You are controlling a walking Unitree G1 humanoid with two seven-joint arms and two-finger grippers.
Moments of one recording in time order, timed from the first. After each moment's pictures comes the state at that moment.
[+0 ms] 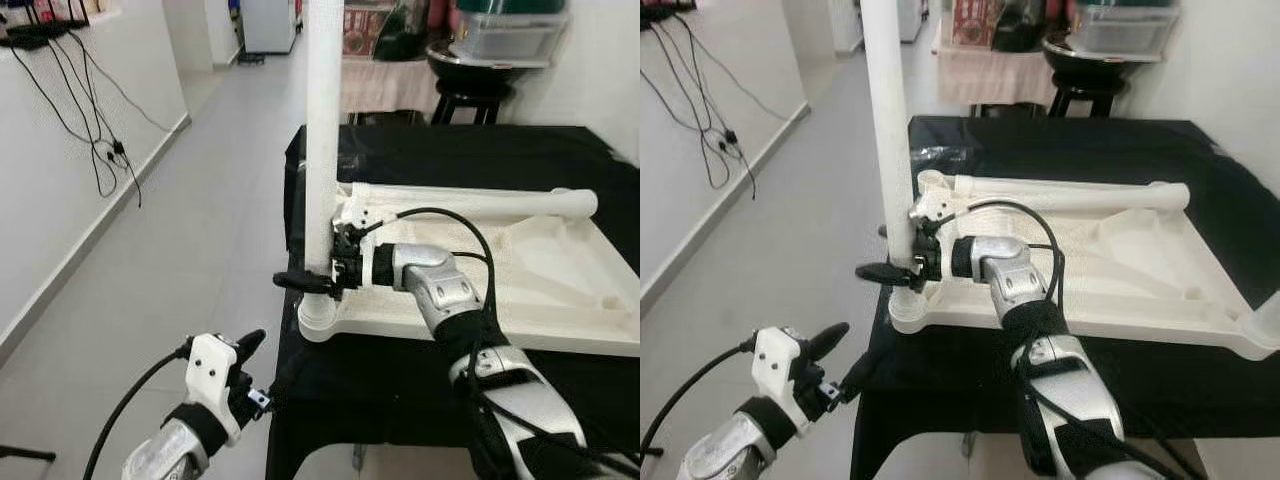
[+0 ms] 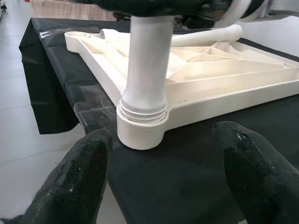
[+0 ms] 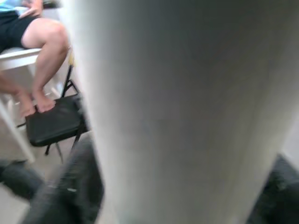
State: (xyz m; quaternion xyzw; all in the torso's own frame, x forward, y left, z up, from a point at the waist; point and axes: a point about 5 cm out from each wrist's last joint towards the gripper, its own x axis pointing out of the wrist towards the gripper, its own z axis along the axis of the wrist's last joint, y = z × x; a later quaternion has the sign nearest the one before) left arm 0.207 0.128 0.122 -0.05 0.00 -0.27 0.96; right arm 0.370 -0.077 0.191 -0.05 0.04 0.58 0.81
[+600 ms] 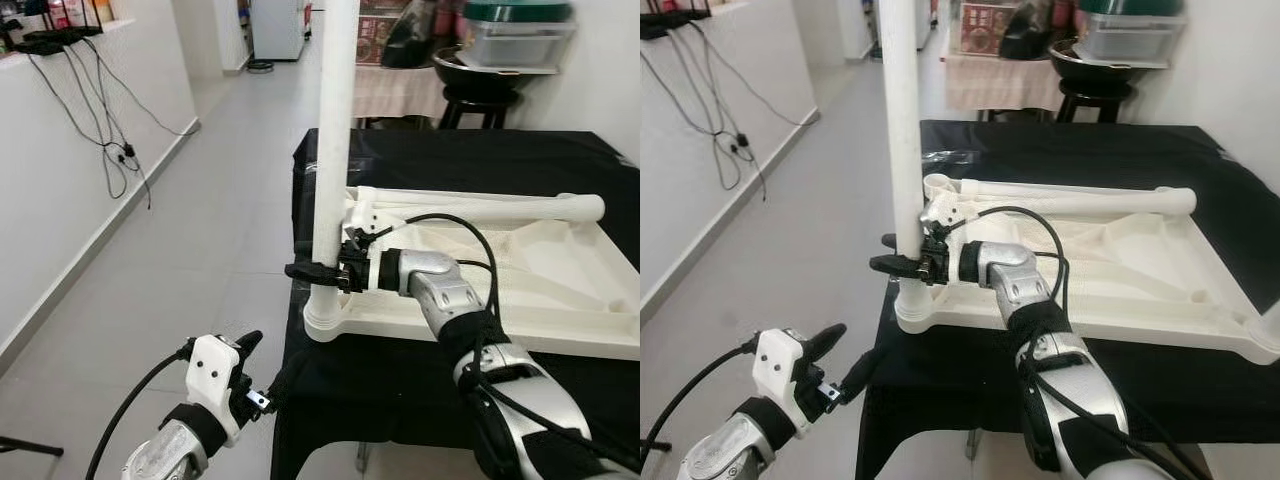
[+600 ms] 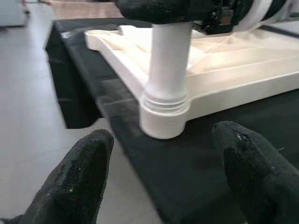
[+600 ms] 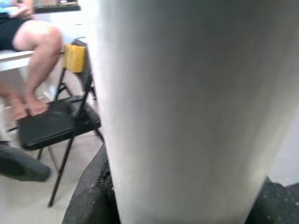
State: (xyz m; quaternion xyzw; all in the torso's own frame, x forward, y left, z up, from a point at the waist) left arm 0.204 0.134 0.122 -0.01 0.00 -0.24 0.97; right arm 0.365 -0.094 0.175 -0.04 0.02 0.52 0.85
